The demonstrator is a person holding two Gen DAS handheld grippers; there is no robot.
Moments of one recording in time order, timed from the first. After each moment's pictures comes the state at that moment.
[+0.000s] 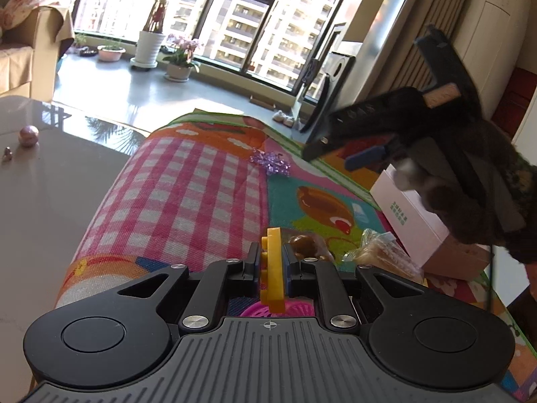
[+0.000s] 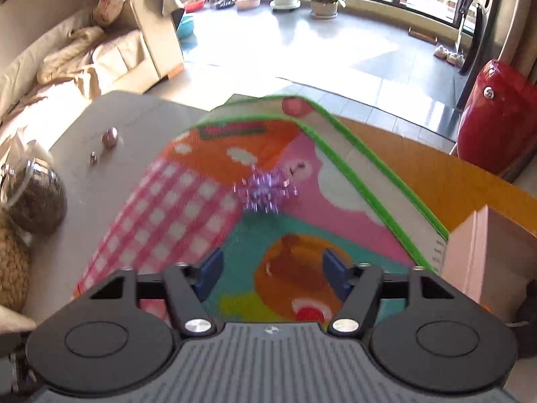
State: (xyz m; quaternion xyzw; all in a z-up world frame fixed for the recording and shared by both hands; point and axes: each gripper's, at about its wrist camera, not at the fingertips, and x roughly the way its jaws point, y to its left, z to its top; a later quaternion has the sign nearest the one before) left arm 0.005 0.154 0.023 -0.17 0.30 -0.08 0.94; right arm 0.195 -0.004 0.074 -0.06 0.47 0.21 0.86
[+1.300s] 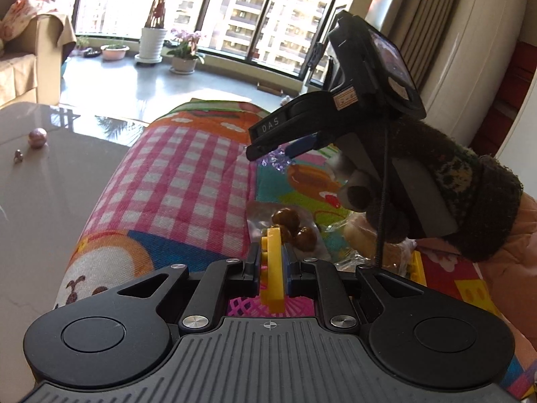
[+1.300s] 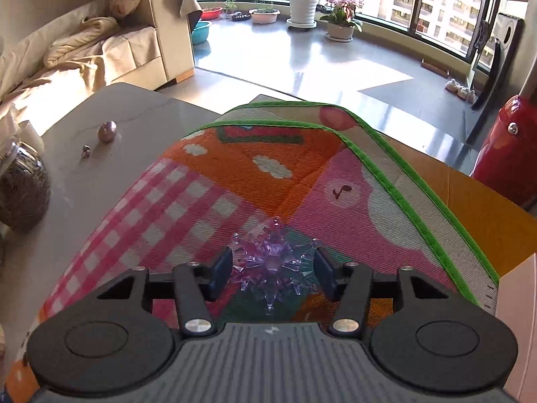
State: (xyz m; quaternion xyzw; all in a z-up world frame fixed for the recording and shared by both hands) left arm -0.018 0.122 0.036 -0.14 0.33 -0.06 0.93; right arm 0.176 0.027 0.044 -0.10 0.43 0.24 0.86
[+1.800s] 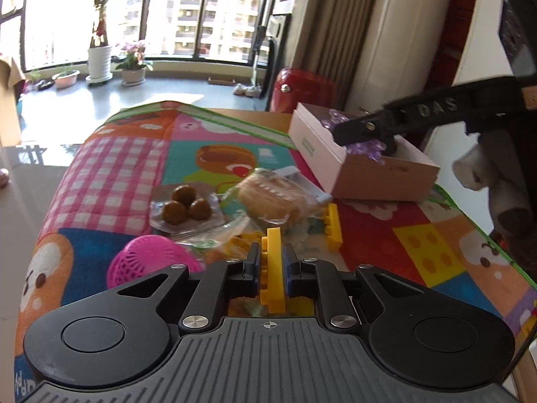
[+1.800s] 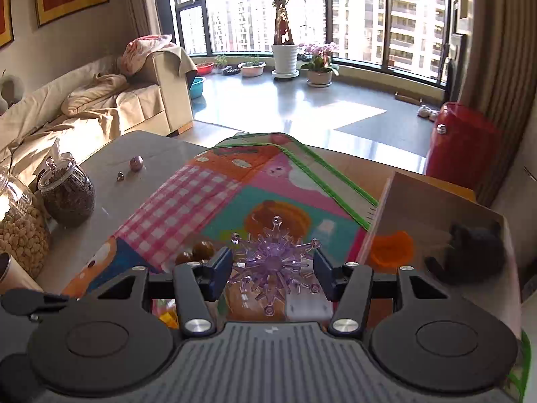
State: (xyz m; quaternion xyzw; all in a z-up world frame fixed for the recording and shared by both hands) left arm -0.055 0.027 0.055 -0.04 0.34 -0.14 0.93; right arm -0.012 -0.148 0.128 -0.05 0.35 0.21 0.91
